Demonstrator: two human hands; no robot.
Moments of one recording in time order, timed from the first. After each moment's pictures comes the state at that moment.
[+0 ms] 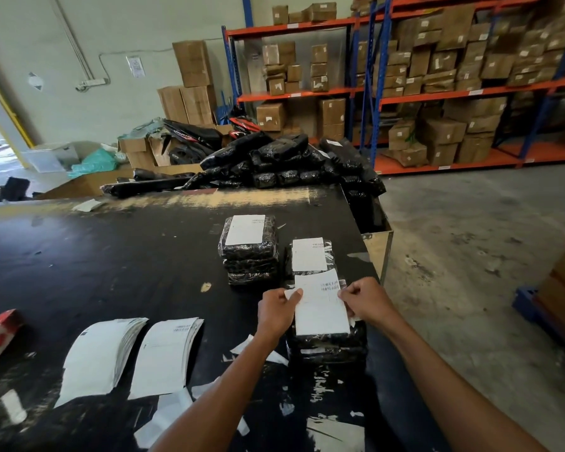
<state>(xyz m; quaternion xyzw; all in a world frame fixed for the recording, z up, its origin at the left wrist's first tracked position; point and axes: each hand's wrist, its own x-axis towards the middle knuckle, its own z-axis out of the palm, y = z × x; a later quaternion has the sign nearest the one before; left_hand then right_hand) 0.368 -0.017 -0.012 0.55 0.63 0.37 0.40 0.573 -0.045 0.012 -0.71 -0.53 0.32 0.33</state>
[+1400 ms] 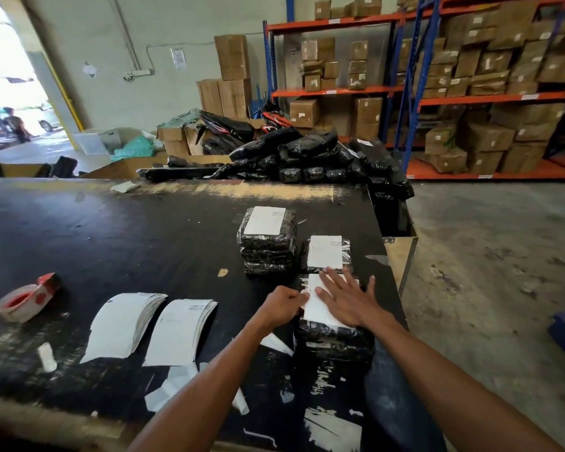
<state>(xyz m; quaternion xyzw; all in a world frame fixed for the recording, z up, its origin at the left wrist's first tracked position) 0.352 -0.014 -0.012 0.60 0.61 0.25 0.46 0.545 -0.017 0.001 -0.63 -0.76 0.16 0.01</state>
